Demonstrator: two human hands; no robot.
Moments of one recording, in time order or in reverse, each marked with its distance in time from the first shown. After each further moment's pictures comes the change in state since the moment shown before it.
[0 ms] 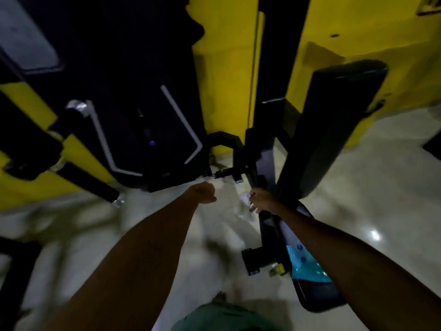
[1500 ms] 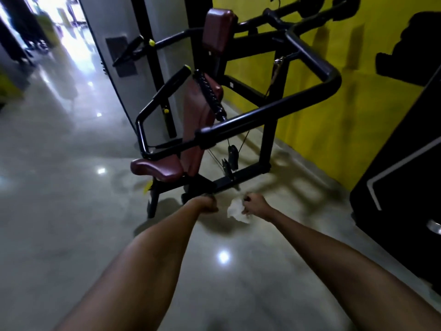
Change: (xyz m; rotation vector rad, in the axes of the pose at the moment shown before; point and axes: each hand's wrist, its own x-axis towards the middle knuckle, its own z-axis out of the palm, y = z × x) left_hand -0.528 -0.272 0.312 -0.788 0.134 -1.133; right_hand -0.260 -0.227 0.535 -0.589 -0.888 -0.890
